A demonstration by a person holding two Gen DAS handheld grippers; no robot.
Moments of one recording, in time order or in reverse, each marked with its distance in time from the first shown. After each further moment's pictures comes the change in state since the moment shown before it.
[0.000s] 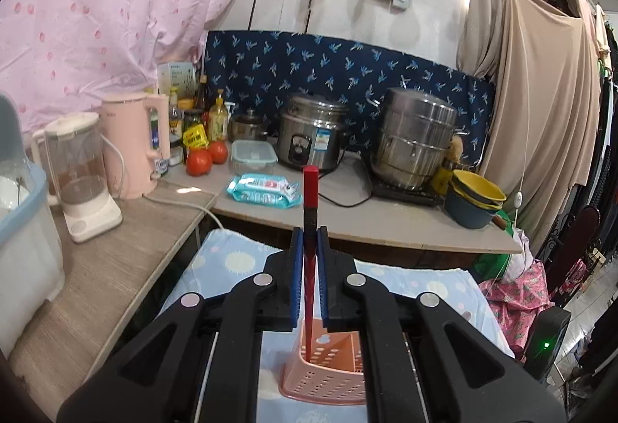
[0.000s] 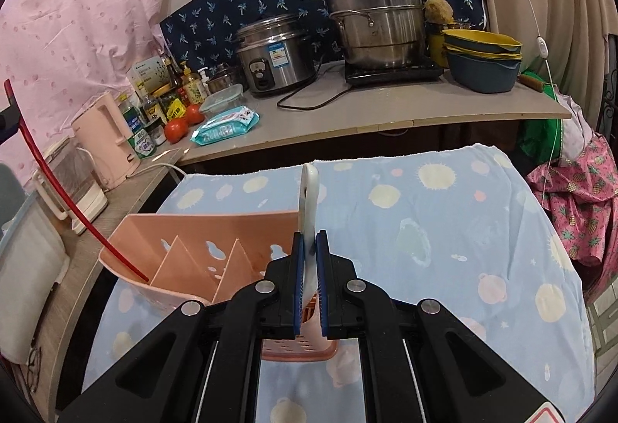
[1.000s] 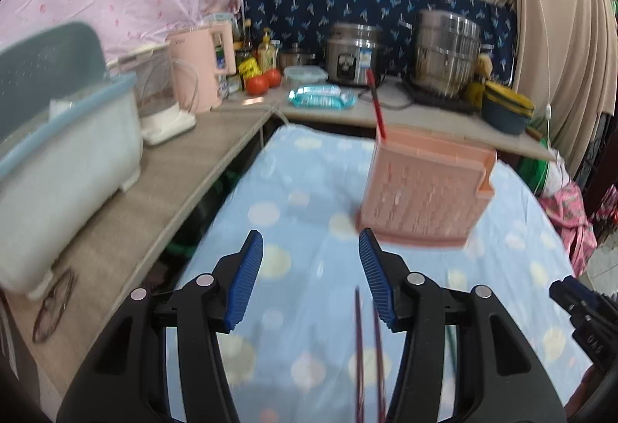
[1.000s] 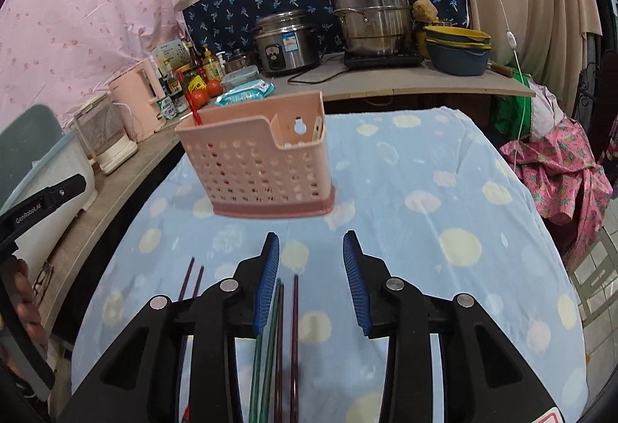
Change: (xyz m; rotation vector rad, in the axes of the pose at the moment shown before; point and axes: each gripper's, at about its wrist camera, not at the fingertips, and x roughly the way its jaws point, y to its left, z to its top) left arm -0.100 0.038 -0.154 0.083 0.205 0.177; right arm -0.144 0.000 -0.138 -0.025 0.027 -0.015
